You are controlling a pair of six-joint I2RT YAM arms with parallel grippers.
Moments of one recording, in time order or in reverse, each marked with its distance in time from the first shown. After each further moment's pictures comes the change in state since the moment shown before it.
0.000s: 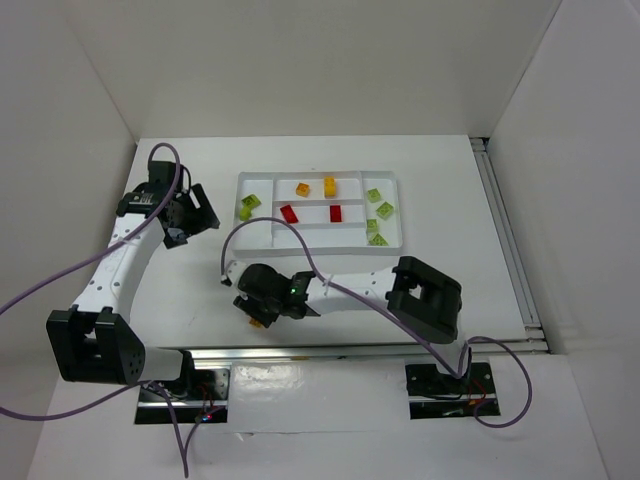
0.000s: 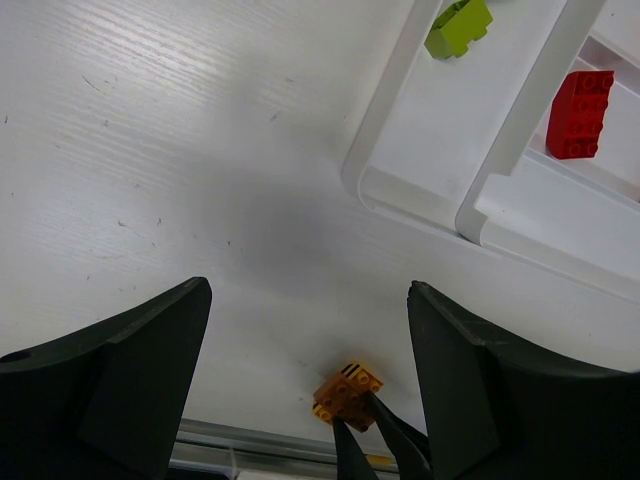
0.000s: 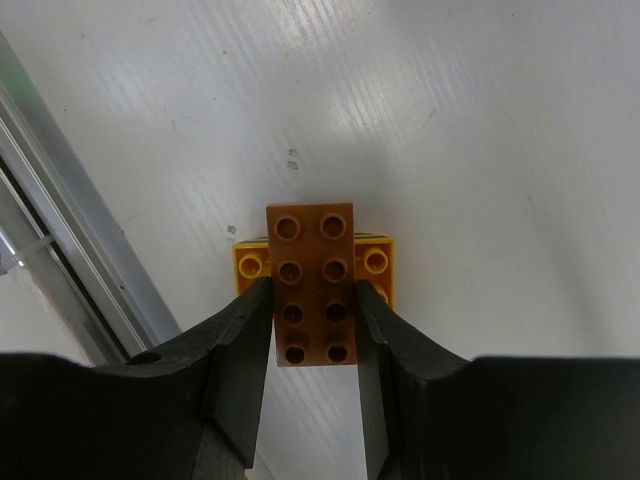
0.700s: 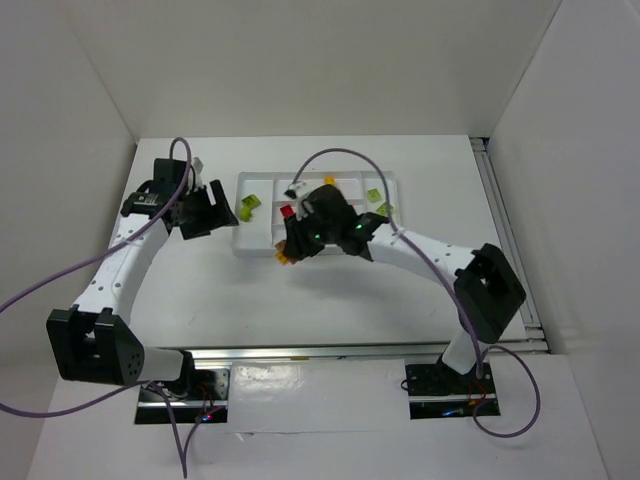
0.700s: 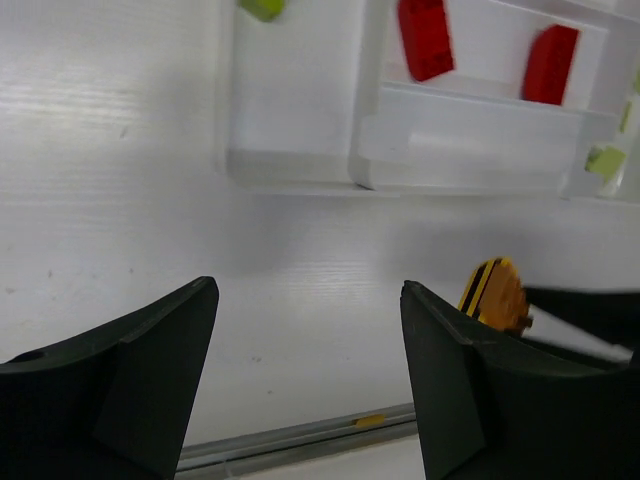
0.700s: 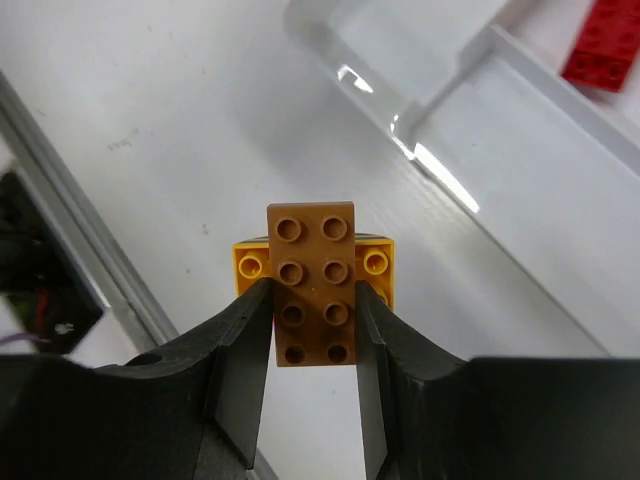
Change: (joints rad) left arm -0.029 0.001 0.000 0.071 0.237 0.104; right arm -0.378 -0.266 -0.054 -0.012 -0.281 0.140
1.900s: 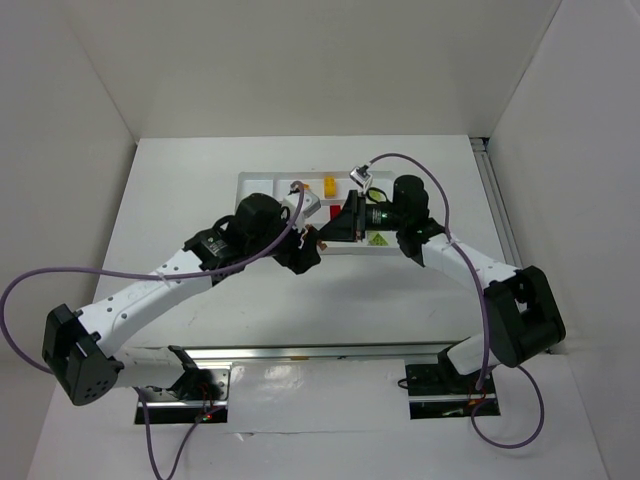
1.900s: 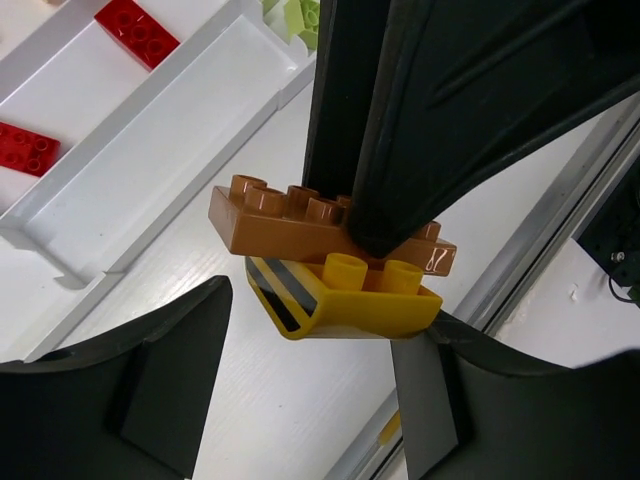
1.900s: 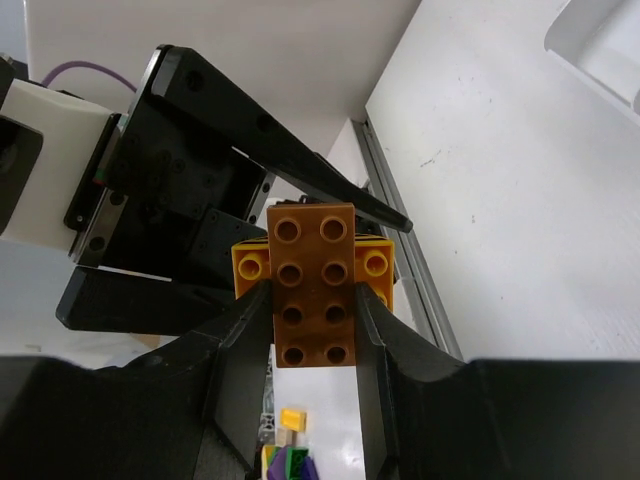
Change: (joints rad) left arm -0.686 -0.085 -0.132 0.389 -0.009 0.309; right arm -0.441 -0.242 -0.385 0.651 -0.826 0.716
